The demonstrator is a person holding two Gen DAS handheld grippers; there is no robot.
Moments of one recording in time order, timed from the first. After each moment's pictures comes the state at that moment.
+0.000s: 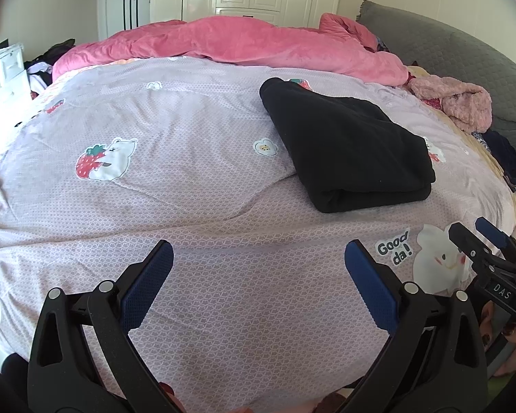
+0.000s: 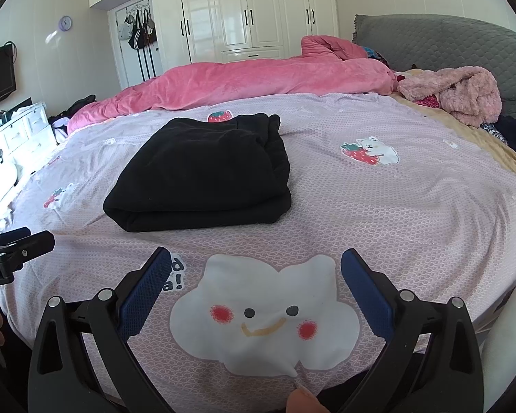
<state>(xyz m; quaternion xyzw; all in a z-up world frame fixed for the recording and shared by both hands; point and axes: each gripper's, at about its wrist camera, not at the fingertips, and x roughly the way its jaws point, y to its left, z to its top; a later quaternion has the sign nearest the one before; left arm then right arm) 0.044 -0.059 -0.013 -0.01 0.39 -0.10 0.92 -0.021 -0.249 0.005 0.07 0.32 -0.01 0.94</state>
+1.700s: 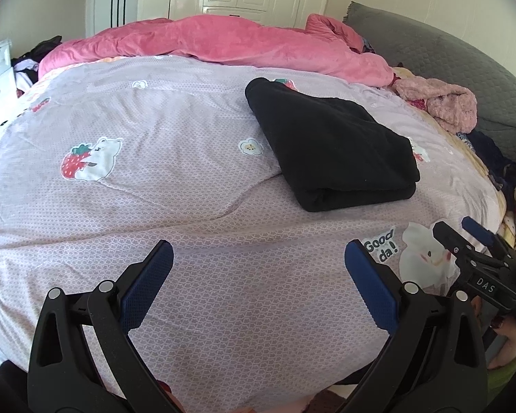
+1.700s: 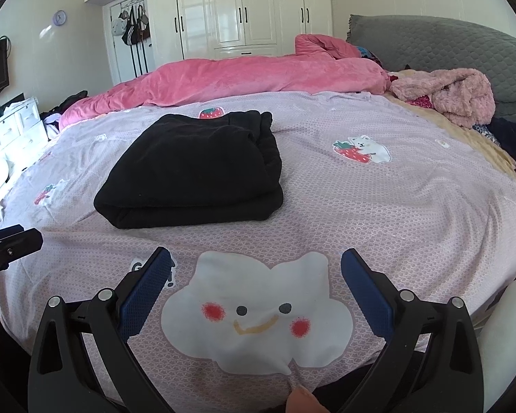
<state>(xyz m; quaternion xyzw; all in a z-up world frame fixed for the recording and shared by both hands) 0.044 -0.052 -0.013 -0.03 0.39 -0.14 0.91 -0.019 -0.250 -0.001 0.06 0.33 -0.03 0.94</state>
